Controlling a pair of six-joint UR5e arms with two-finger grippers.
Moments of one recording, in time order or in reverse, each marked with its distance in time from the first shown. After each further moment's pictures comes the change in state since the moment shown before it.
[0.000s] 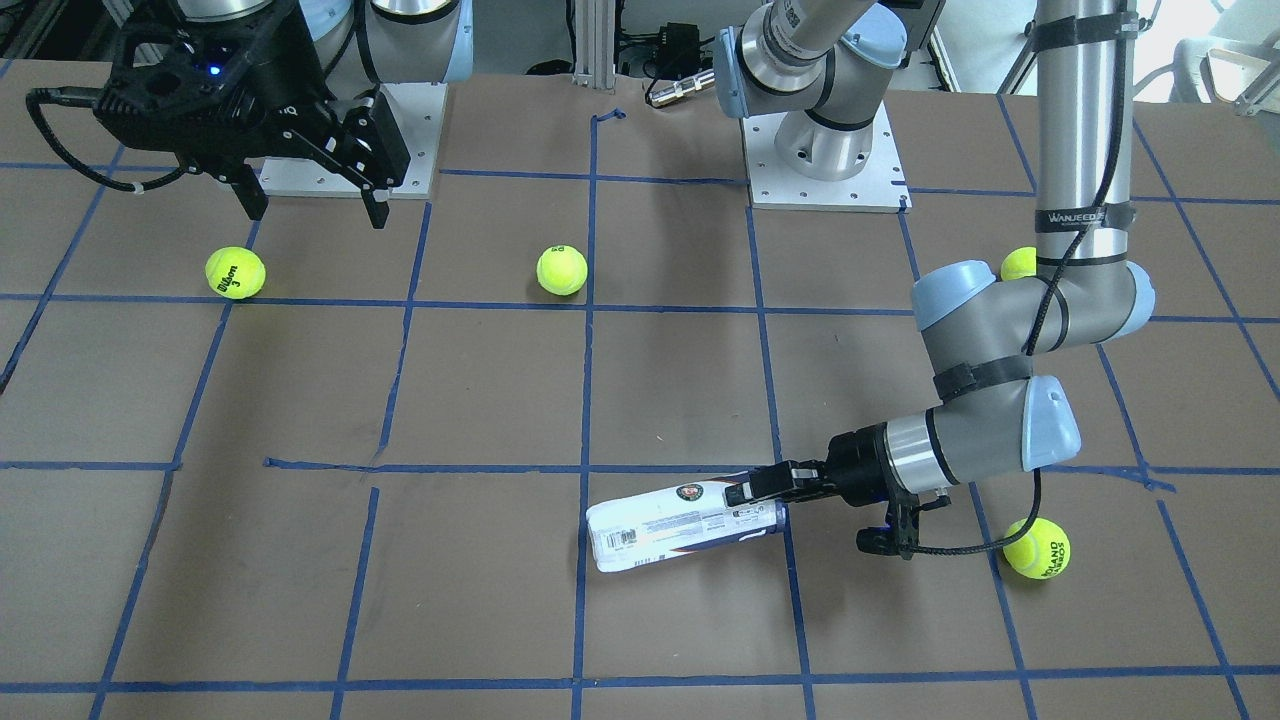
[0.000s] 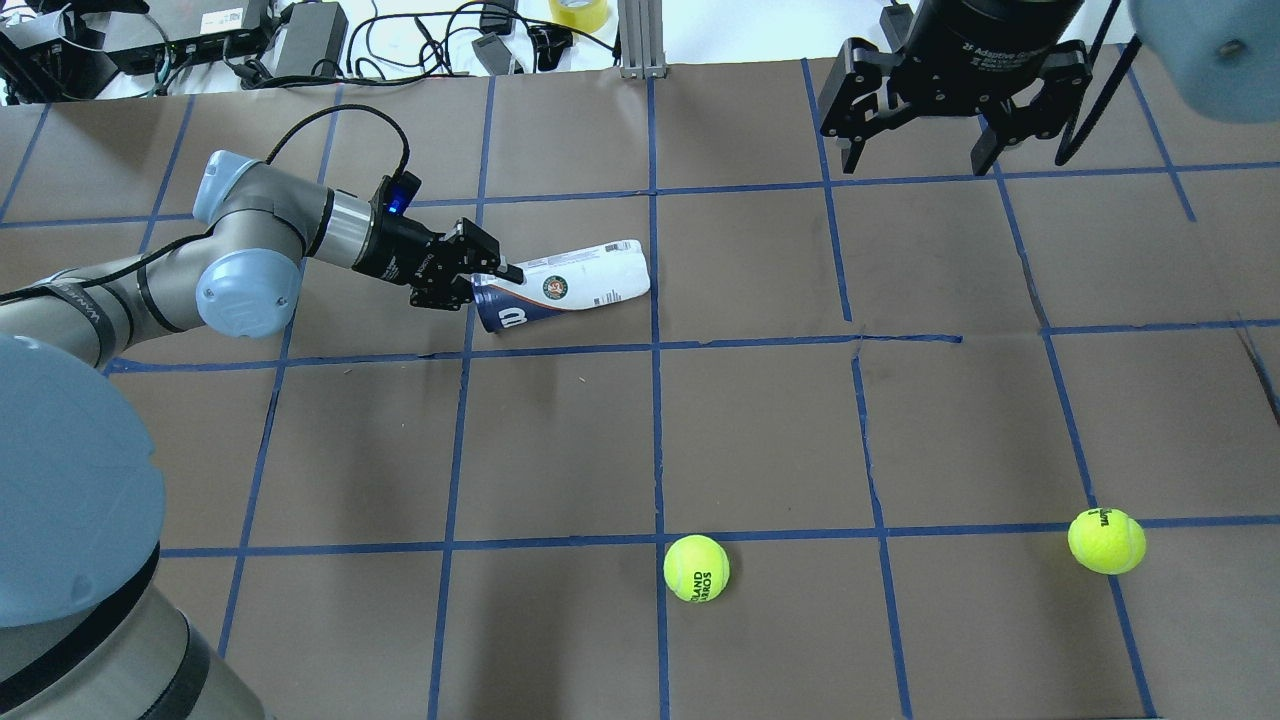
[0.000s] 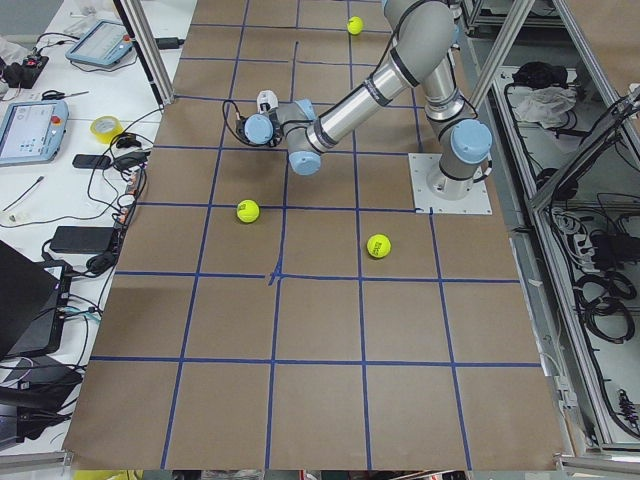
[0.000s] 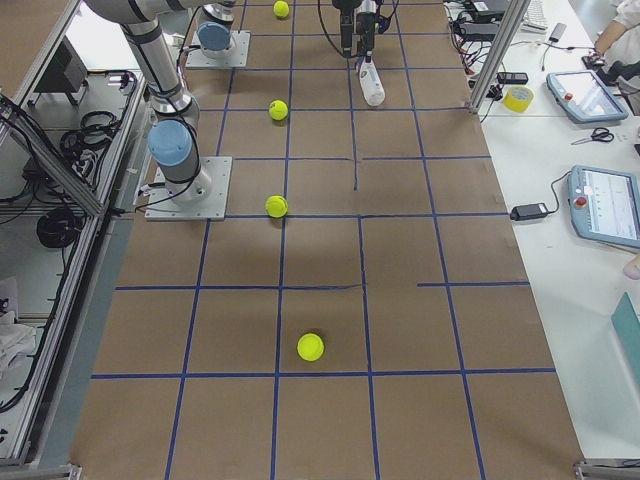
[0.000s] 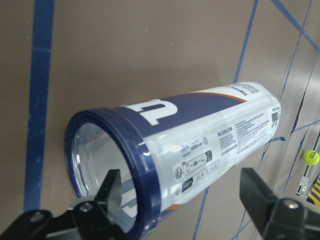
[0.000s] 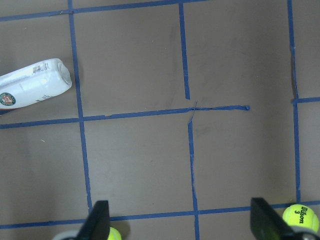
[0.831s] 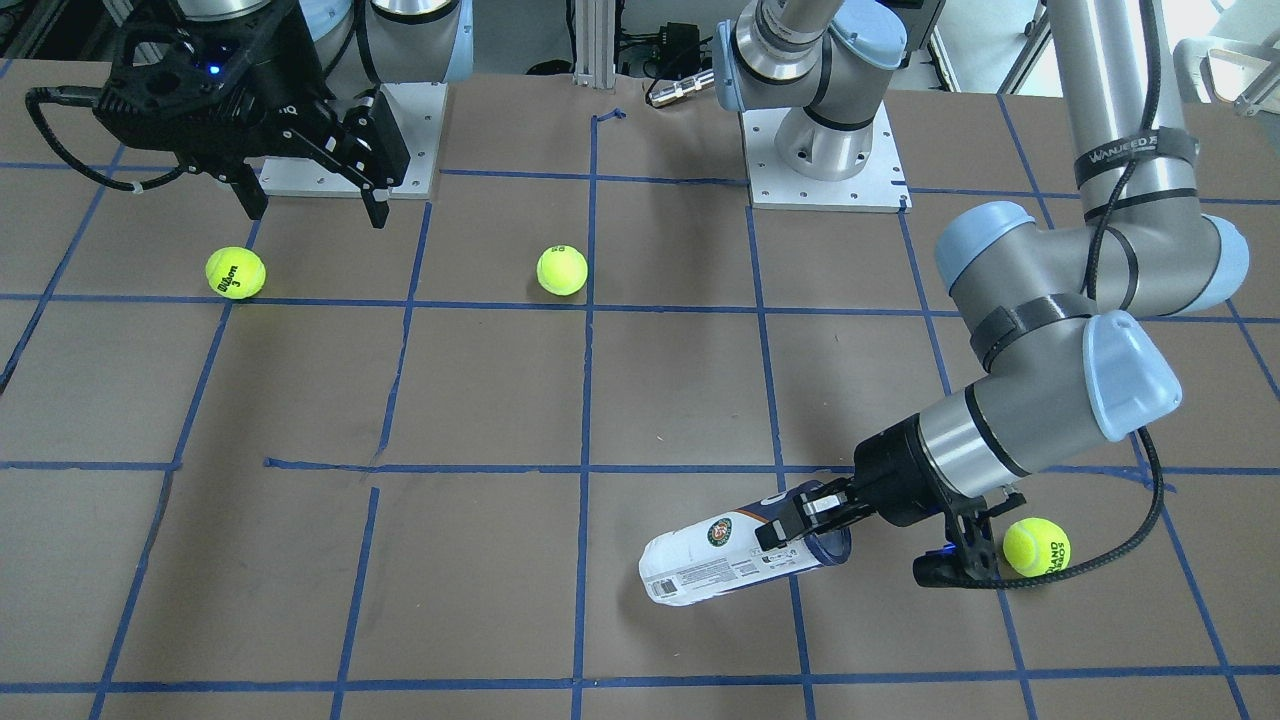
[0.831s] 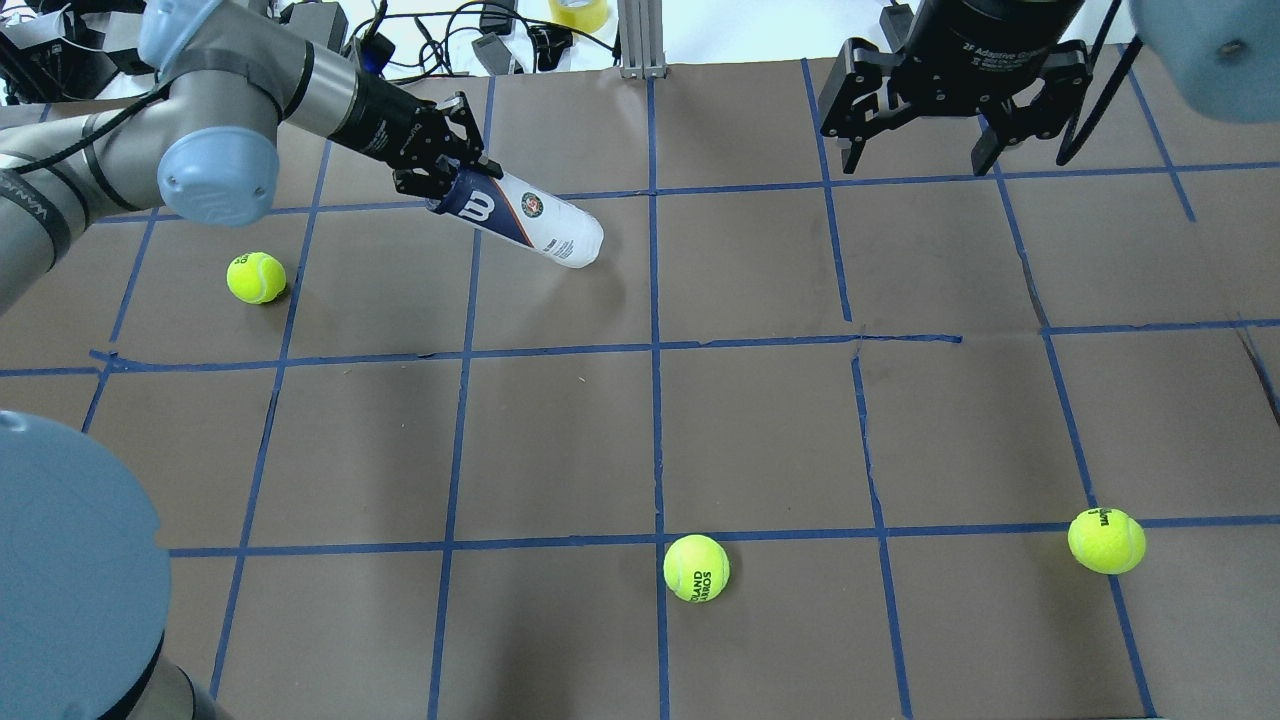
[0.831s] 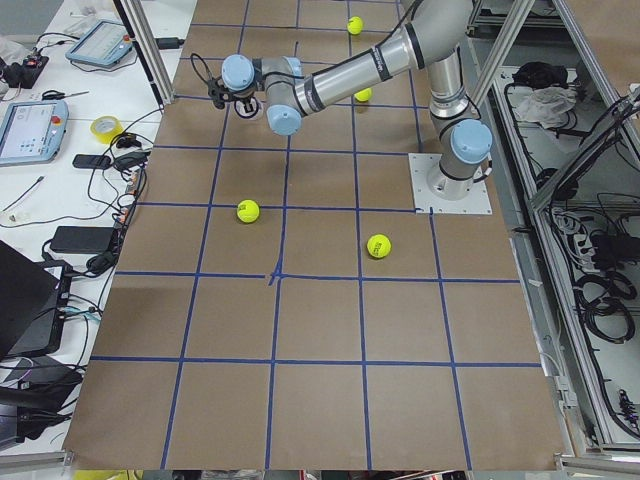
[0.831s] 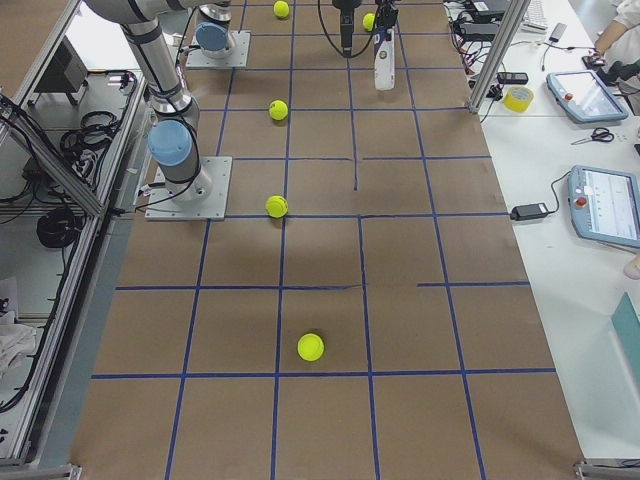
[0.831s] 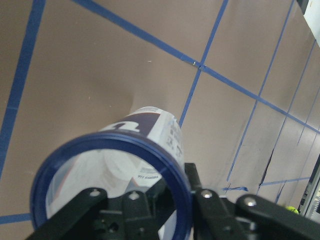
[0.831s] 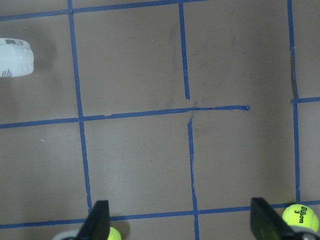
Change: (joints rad) left arm -0.114 0.085 0.274 -0.031 0.215 -0.352; right arm 0.000 0.000 0.000 0.000 0.000 -0.001
